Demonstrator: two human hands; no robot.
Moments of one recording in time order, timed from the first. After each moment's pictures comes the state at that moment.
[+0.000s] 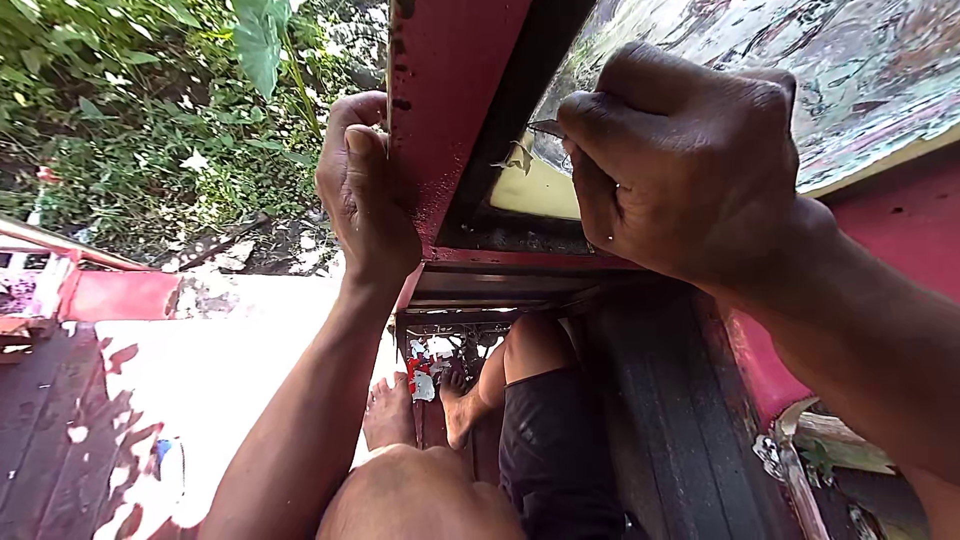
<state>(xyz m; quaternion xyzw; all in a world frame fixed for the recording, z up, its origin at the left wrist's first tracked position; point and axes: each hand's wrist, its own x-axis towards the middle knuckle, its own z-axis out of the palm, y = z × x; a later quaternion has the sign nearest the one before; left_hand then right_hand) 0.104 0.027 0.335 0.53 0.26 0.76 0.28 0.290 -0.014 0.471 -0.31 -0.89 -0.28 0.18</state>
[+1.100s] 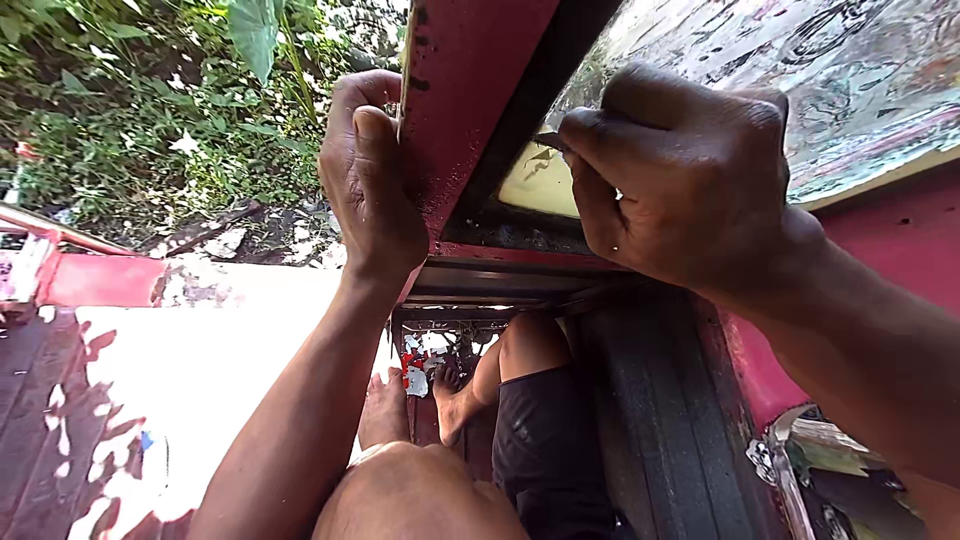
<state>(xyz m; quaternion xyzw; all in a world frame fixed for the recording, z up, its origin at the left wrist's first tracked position) 0.103 0.028 0.336 0.54 0.29 0.75 0.25 0.292 -0.011 0.463 -0.29 -0.90 -0.25 0.18</state>
